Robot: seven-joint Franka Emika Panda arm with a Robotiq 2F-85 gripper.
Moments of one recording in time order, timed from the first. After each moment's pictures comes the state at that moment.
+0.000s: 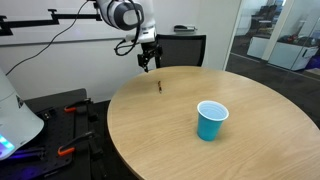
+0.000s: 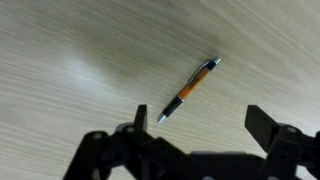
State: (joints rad) arm 0.13 0.27 0.09 -2.37 0.07 2.85 1.38
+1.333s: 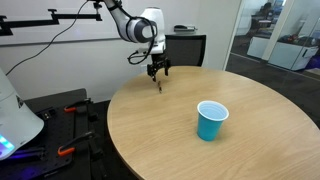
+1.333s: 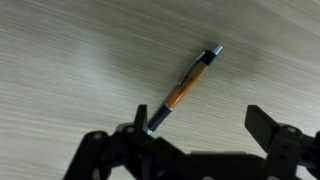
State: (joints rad) arm 0.33 0.55 -0.12 -2.09 0.00 2.75 1.58
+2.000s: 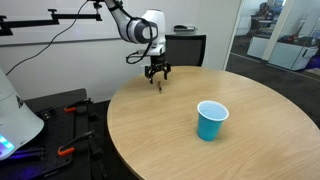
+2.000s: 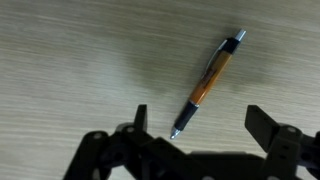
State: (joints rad) arm 0.33 0.56 -0.13 -2.09 0.02 2.68 1.72
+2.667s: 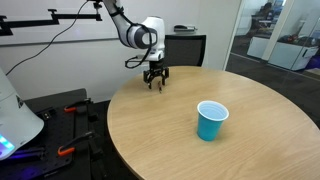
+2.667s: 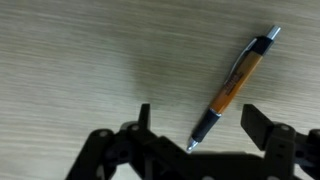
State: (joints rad) arm 0.33 0.60 -0.13 -2.09 0.02 2.68 1.74
